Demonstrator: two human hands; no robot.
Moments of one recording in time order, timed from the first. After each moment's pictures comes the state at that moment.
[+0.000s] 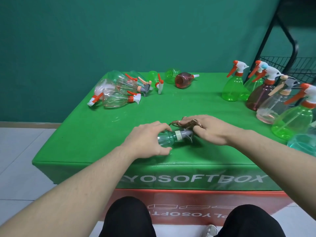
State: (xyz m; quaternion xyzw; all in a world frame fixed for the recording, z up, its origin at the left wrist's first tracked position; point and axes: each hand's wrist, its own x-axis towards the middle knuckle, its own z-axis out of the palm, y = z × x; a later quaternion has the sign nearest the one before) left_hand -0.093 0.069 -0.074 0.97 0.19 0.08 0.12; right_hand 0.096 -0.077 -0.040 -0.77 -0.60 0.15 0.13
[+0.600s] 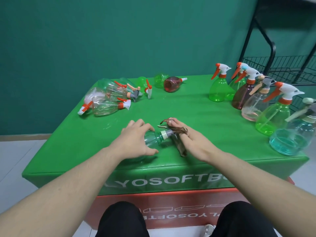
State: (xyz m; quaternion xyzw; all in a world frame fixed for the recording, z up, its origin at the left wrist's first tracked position) left_hand -0.089 0.072 -0.063 0.96 0.24 0.03 0.13; right_hand 0.071 -0.098 -0.078 -0.77 -0.52 0.17 0.34
